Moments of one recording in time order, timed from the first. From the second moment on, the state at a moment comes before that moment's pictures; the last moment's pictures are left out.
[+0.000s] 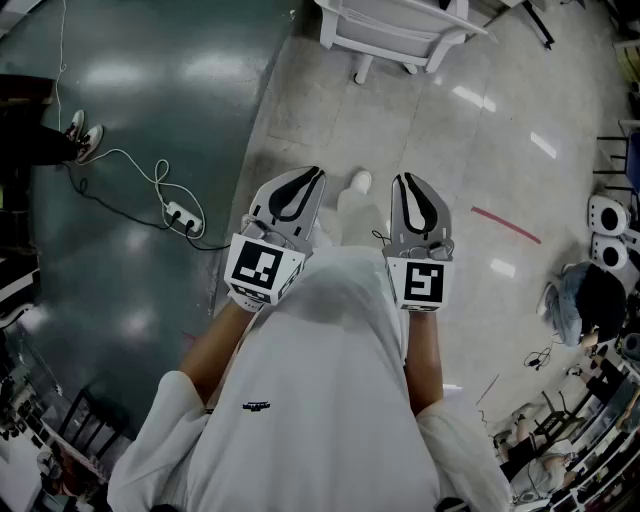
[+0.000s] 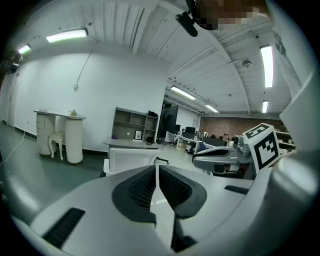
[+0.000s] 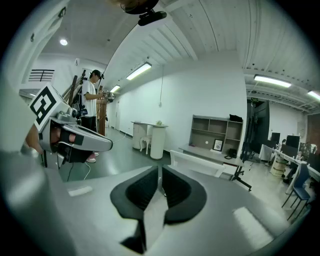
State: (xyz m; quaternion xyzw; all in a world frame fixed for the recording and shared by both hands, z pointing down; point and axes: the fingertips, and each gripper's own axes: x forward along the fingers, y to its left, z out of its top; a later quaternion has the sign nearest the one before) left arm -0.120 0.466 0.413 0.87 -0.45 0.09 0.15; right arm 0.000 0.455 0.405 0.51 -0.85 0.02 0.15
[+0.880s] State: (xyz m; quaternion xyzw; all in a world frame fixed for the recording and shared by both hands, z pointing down) left arm 0.020 0.474 0.379 0.88 -0.46 0.10 0.12; right arm 0.117 0.483 0.403 0.49 -0.86 0.14 0.05
